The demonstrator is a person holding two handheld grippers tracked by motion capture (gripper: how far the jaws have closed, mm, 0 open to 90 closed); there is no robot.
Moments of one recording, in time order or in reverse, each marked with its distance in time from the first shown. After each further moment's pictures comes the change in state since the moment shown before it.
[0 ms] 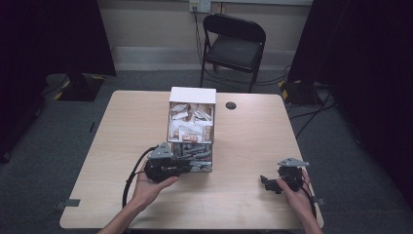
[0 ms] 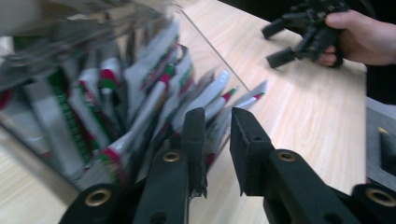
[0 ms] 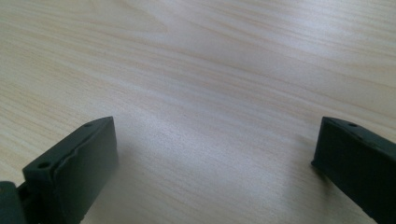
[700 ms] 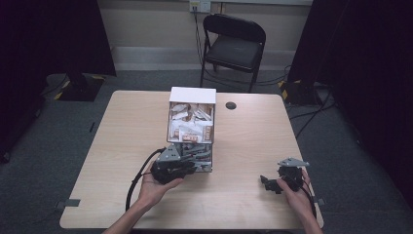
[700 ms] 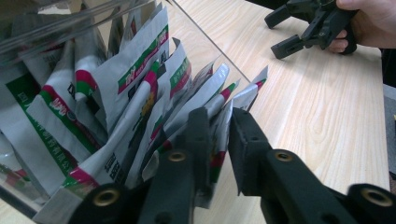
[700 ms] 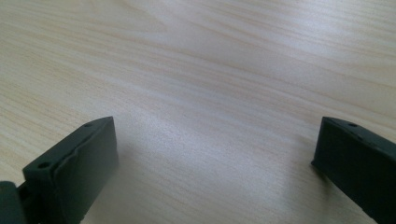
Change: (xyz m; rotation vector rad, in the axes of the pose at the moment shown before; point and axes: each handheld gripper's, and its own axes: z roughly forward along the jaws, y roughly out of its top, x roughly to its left) left arm -0.004 -0.004 0.015 0.001 0.010 0.042; right arm 0.000 0.000 0.000 0.000 0.000 0.001
